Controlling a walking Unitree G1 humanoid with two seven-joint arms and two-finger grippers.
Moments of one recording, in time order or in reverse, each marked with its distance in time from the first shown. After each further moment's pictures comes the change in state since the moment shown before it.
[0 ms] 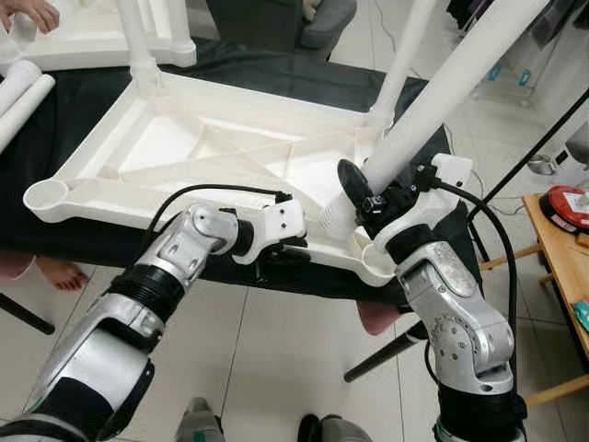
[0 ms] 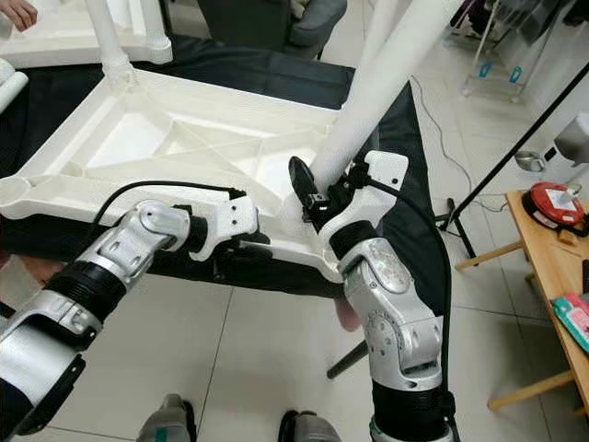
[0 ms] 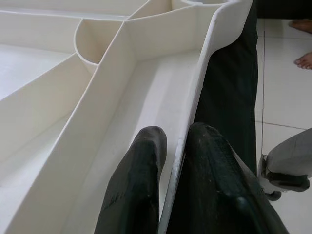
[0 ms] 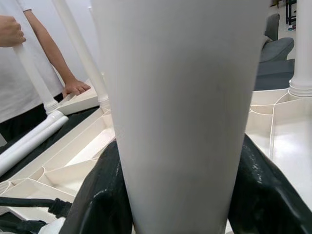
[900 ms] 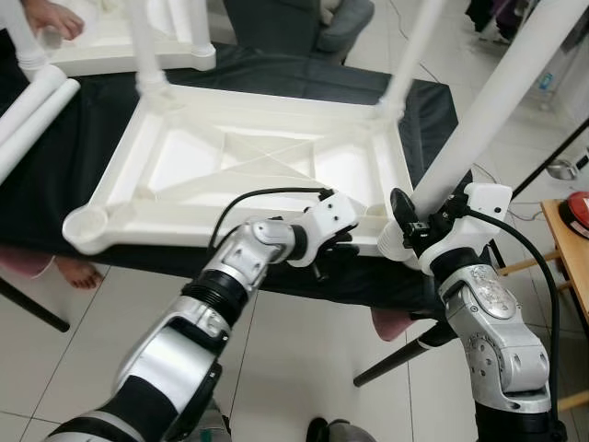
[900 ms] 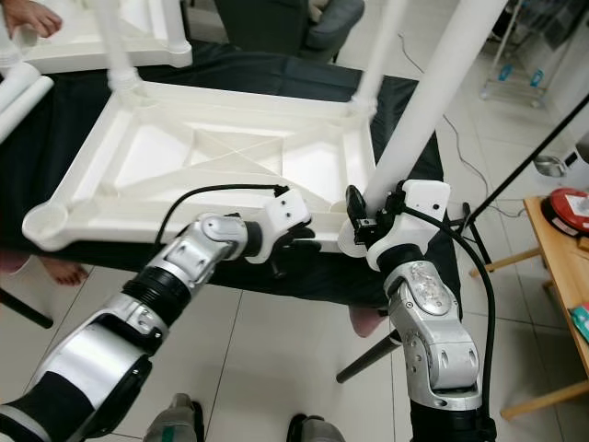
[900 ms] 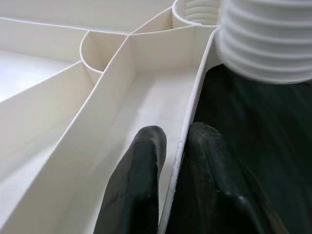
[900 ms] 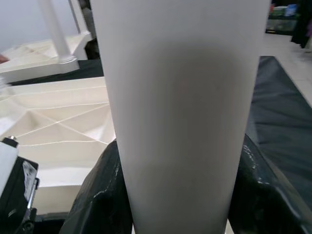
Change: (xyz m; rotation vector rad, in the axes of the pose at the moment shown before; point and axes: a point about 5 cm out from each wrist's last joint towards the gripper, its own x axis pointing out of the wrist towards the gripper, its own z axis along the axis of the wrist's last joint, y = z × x) left arm 0.058 0.005 0.028 -0.220 -0.087 0.335; right arm -0.027 -0.052 -0.007 -0.248 0.067 -0.219
